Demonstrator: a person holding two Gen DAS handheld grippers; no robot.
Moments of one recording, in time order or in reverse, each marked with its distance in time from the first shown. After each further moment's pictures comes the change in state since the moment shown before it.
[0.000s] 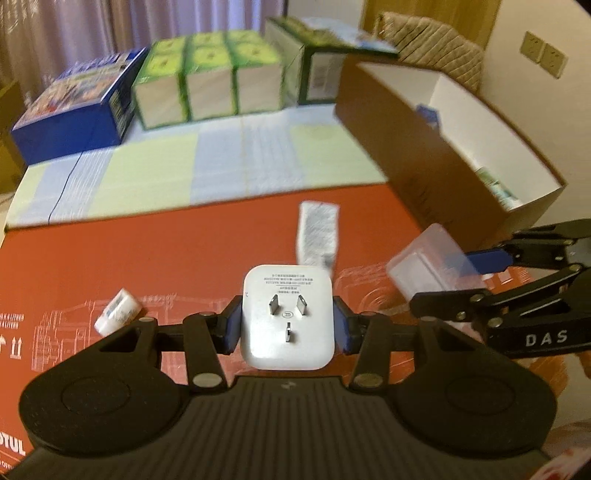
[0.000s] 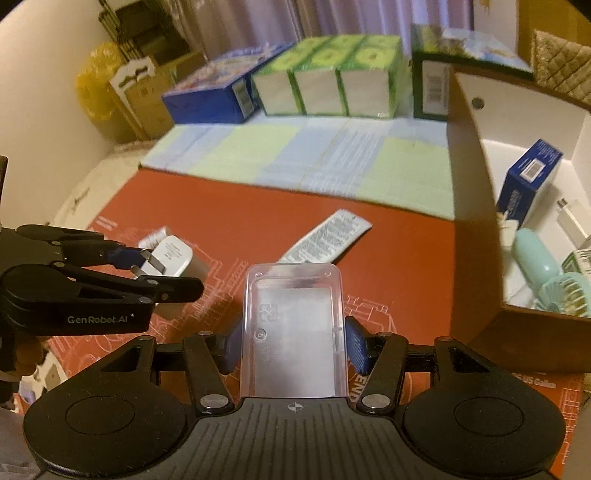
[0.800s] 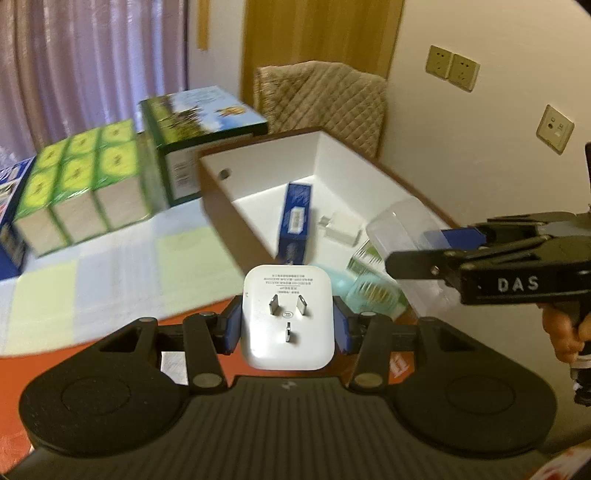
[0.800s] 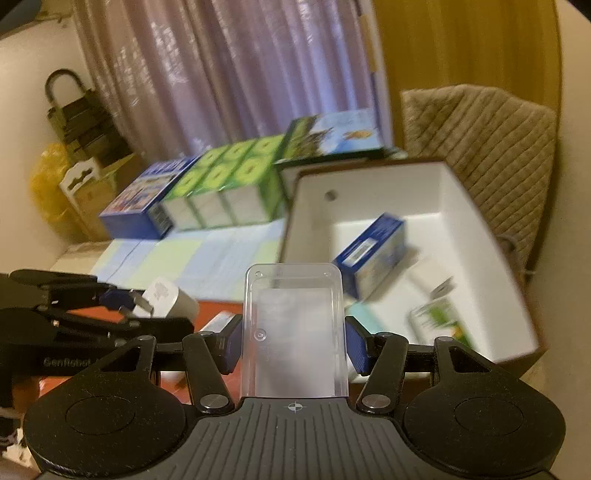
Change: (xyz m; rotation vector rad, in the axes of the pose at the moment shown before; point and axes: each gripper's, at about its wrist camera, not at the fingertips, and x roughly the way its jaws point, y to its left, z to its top) left arm 0.002 -0.134 0.096 0.176 -0.131 -0.180; right arm -0.126 -0.117 0.025 0.148 -0.270 -0.151
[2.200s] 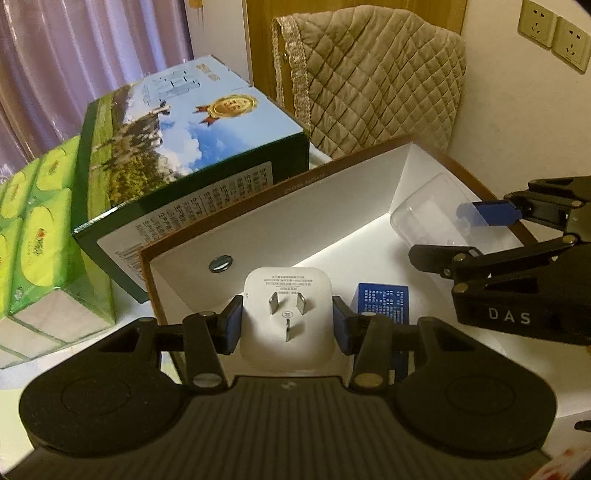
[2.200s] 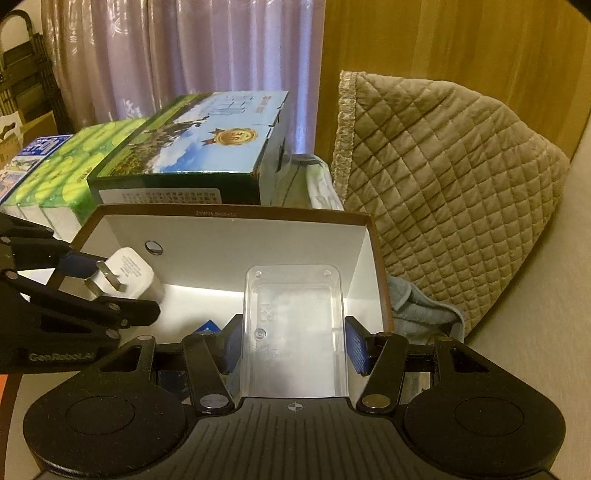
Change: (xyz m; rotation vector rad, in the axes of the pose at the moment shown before) left arm 0.239 0.034 0.142 0.031 0.159 0.133; right arm 0.194 -0.138 0.125 -0.159 0.113 -0.205
